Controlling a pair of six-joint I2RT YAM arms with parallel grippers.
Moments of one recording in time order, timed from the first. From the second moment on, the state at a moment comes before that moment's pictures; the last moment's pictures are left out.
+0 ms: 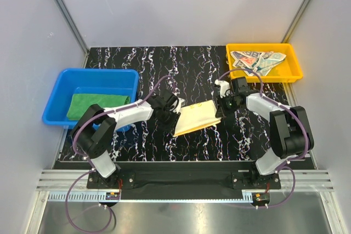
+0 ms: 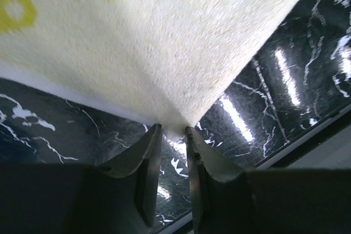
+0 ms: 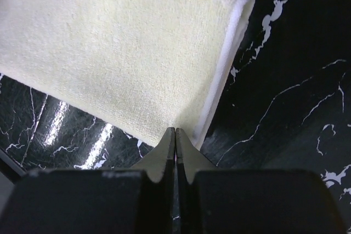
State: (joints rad) left arm -0.72 1.69 1.04 -0.54 0.25 -0.24; right arm 0.22 1.61 0.91 -0.38 -0.49 -0.19
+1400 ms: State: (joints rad) left arm -0.72 1.51 0.88 -0.36 0.28 -0.58; right arm 0.23 1.85 1.01 -0.48 -0.81 0.21
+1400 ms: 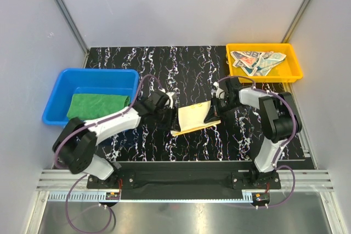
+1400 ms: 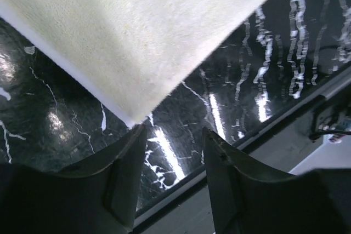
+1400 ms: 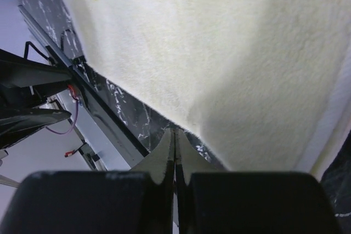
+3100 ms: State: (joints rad) left arm -0.65 1.67 0.85 -0.20 0.10 -0.92; right arm 0.17 1.51 0.88 -0.35 -0.63 0.39
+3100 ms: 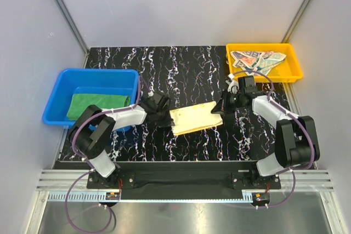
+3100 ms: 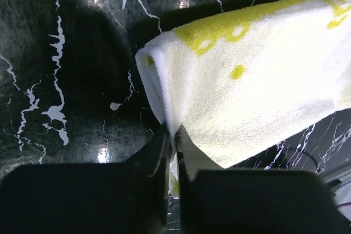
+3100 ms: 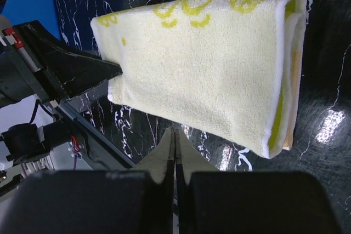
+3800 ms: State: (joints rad) left arm -0.59 1.50 1.30 -0.90 -0.17 -0.46; right arm 0.17 1.41 0.93 -0.41 -0.68 0.38
